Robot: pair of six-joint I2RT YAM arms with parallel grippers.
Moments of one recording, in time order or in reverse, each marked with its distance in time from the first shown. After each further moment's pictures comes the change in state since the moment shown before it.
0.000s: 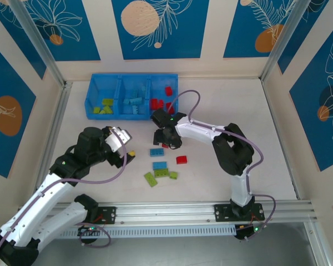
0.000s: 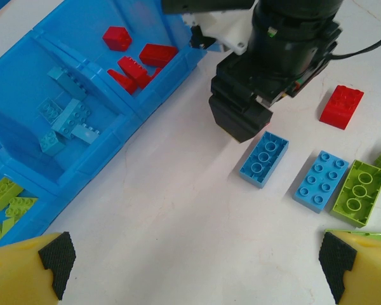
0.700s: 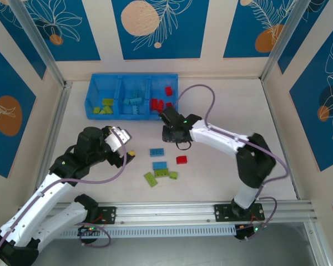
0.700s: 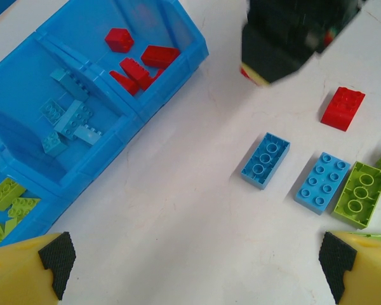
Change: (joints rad) left arm 0.000 0.000 0.004 0.000 -0.003 0.000; right arm 0.008 -0.297 -0.155 0.107 0.098 -0.103
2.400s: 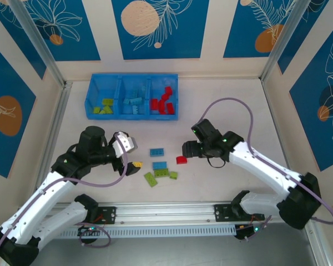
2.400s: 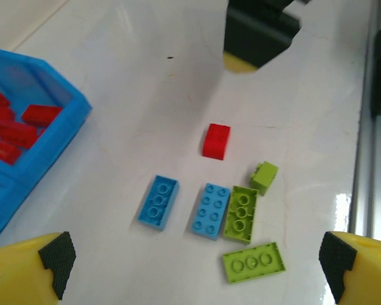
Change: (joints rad) left arm -0.008 0.035 0.005 -0.007 0.397 0.053; right arm -0.090 -0.463 -0.369 -0.171 -0.103 -0.171
